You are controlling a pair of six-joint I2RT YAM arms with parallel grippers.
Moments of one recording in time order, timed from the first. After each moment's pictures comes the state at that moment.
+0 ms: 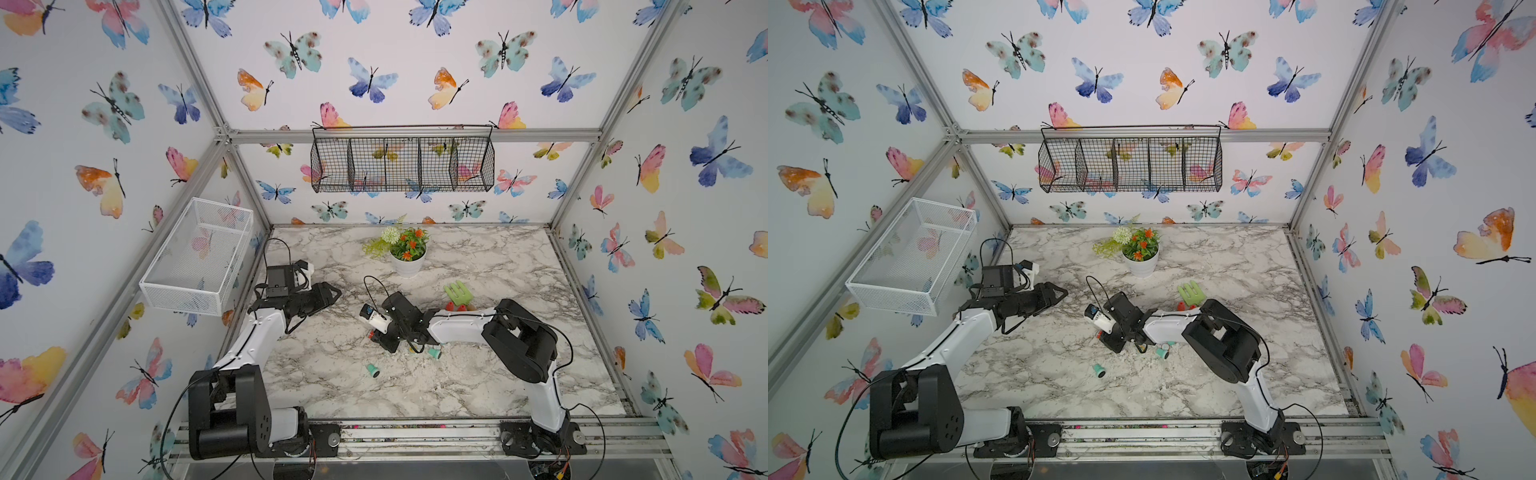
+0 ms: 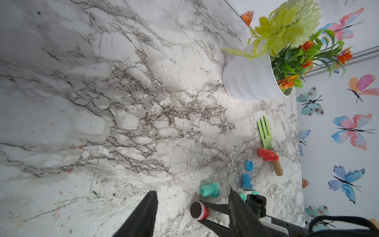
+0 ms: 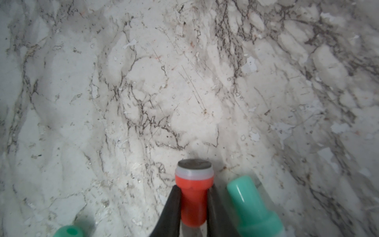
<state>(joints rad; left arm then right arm) 0.06 1.33 0.82 -0.35 0.58 -0.37 1.00 2.06 1.22 -0.02 -0.23 -0.15</state>
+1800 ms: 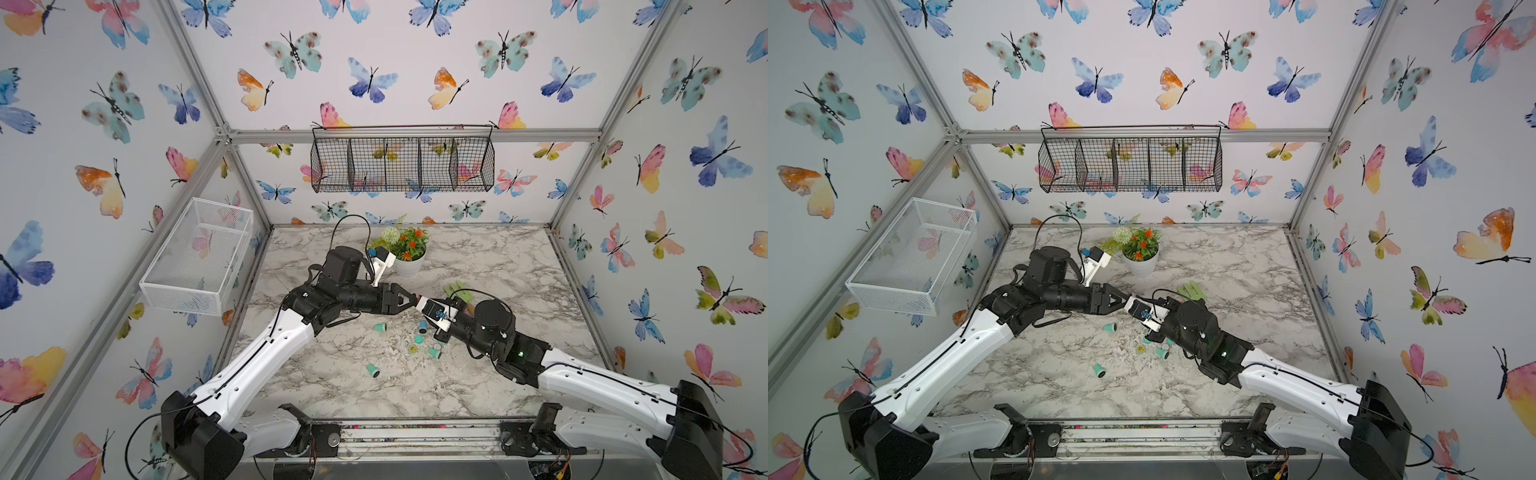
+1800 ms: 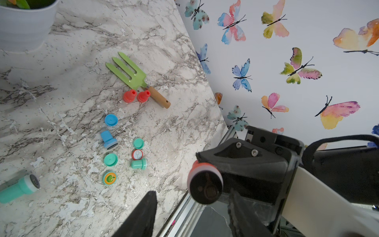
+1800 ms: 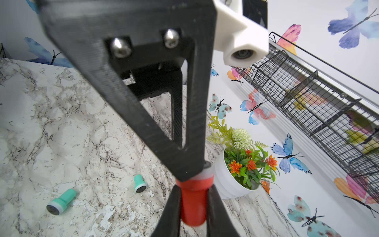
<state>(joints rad) -0.59 1.21 1.15 -0.55 0.67 -0.55 1.00 1.10 0.71 0.22 0.05 -0.50</state>
